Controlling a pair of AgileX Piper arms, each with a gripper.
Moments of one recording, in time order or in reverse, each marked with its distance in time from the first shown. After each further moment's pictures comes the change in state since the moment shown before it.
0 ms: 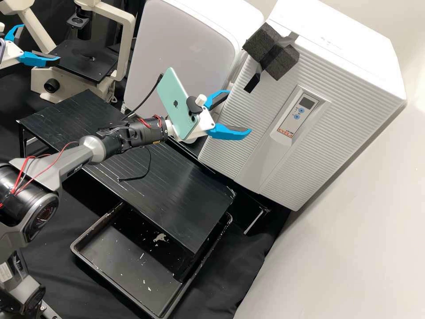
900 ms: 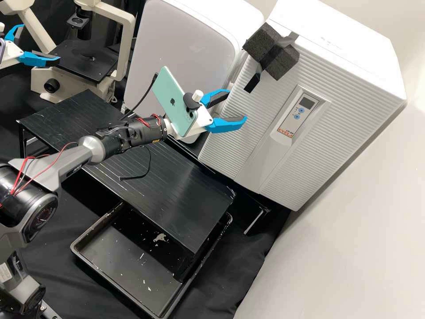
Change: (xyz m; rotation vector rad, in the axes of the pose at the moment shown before) left arm 0.000 0.000 0.000 0.000 0.000 0.000; right arm -0.001 -0.004 0.000 -0.033 0.014 -0.046
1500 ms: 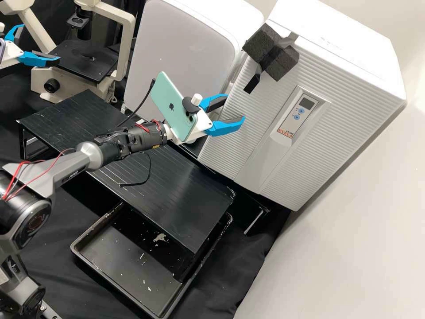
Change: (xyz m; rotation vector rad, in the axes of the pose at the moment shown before) left arm 0.000 0.000 0.000 0.000 0.000 0.000; right arm -0.009 0.015 0.011 -0.024 0.009 -0.022
